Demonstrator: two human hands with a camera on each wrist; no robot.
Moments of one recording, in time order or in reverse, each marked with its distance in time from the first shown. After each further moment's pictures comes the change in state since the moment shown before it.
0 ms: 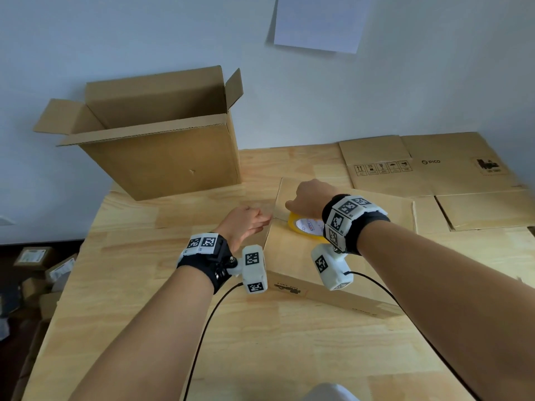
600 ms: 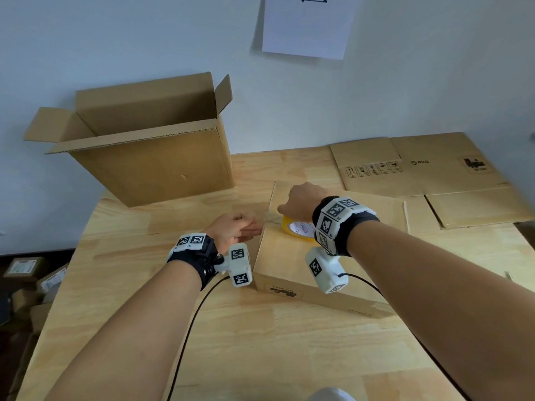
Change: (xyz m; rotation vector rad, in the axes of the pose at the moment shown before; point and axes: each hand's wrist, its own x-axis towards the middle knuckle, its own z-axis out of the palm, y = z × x) left_hand 0.014 -0.008 -0.015 0.026 -0.069 -0.091; right_hand -0.006 0.003 -0.001 -0.011 -0.011 0.018
